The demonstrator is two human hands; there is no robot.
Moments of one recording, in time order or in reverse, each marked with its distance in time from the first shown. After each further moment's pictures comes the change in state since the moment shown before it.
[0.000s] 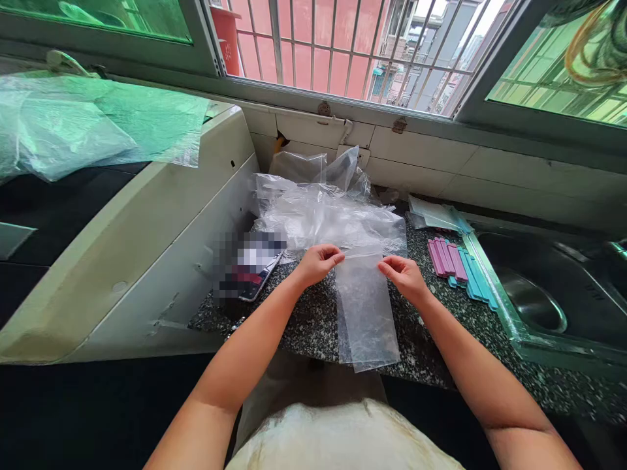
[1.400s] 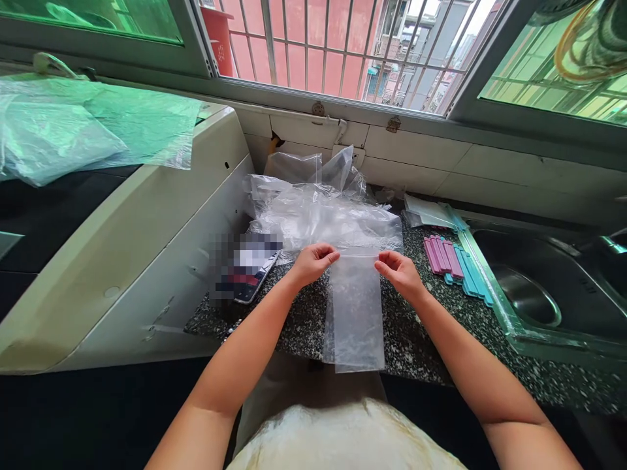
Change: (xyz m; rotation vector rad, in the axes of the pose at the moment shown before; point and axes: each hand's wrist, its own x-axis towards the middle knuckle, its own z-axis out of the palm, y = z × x) left_hand 0.000 0.001 -0.002 -0.018 0.000 -0.020; right_hand 0.002 0.001 0.003 0.157 0.044 0.043
